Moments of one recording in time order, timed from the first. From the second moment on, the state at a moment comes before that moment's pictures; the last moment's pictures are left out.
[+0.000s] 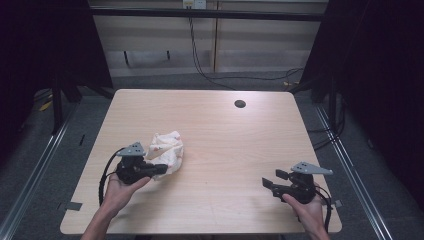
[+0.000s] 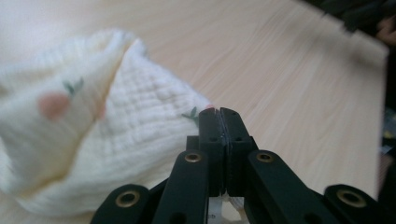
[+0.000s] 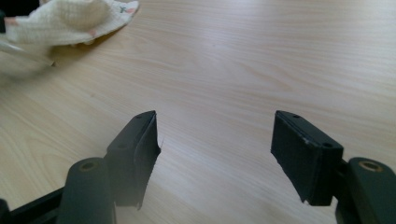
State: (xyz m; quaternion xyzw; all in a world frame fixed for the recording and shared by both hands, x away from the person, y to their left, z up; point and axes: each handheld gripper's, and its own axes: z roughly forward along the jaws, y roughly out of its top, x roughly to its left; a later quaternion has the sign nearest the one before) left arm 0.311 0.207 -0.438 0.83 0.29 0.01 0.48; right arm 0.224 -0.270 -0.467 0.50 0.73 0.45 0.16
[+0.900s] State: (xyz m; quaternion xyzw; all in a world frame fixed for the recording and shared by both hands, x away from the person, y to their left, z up) left arm 0.314 0.153 -0.369 0.80 0.22 -0.03 0.55; right arm 0.288 -0.133 -0.443 0.36 0.79 0.50 0.07
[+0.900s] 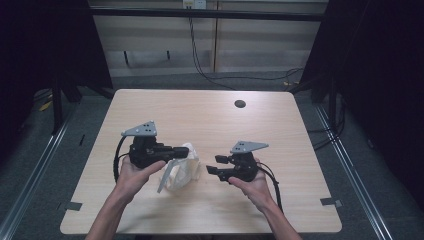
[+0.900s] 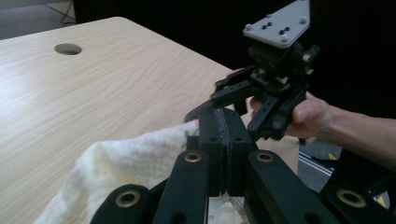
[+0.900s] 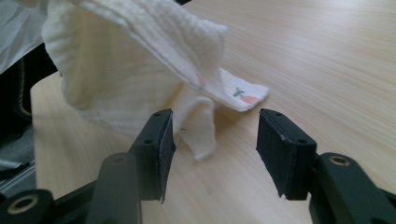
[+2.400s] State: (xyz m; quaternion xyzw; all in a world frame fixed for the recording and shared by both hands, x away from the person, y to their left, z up) left arm 0.385 0.169 -0.318 0.77 0.27 0.07 0.58; right arm 0.348 -0.179 -0.343 0.37 0.73 0.56 0.14
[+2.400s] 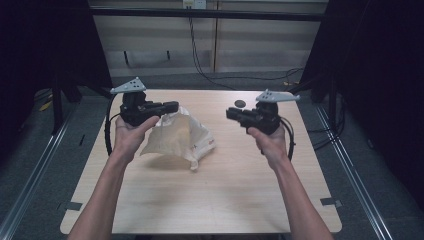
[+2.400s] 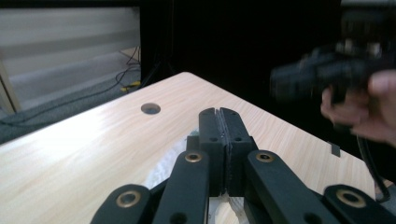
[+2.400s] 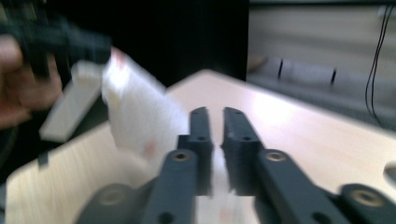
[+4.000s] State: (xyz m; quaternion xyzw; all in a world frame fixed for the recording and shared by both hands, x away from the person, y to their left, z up) left arm 0.375 0.175 -0.284 0.76 0.27 0.06 0.59; right arm 0.357 -0.159 -0.379 0.43 0.68 0.56 0.17
